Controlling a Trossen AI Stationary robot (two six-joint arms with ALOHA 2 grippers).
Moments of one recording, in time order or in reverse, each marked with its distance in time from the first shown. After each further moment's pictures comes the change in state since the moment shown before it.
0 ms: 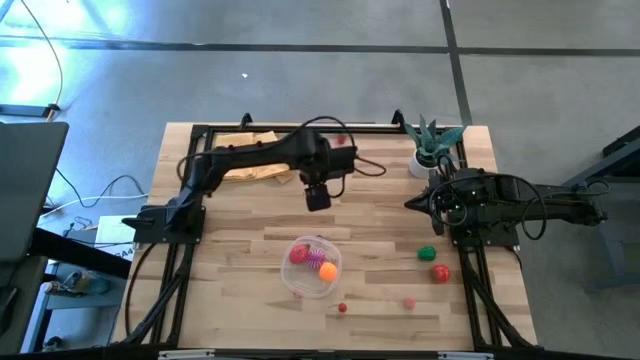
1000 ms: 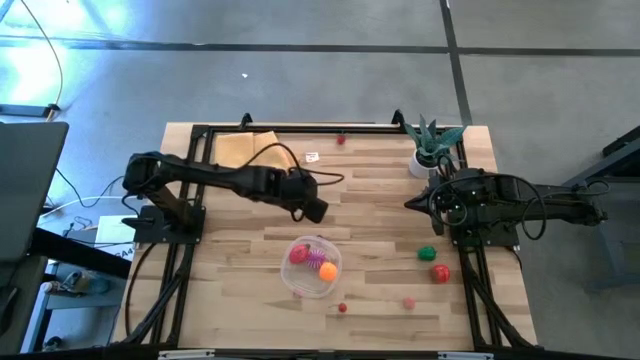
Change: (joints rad) left arm -0.112 -0.500 -0.976 0.910 -0.022 -0.902; right arm 0.000 0.000 0.000 0.000 0.000 0.000
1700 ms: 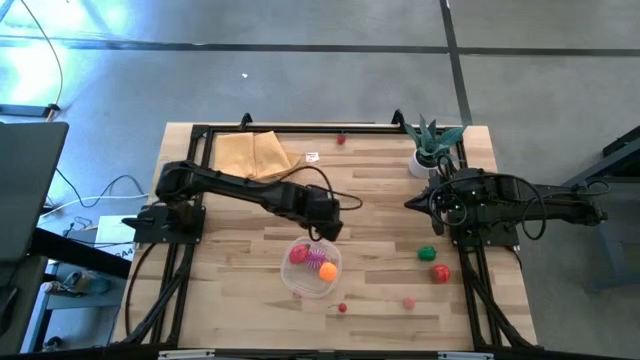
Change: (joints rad) left arm -0.102 0.260 0.290 -0.254 0.010 -0.120; right arm 0.000 0.000 0.000 -0.001 0.000 0.000
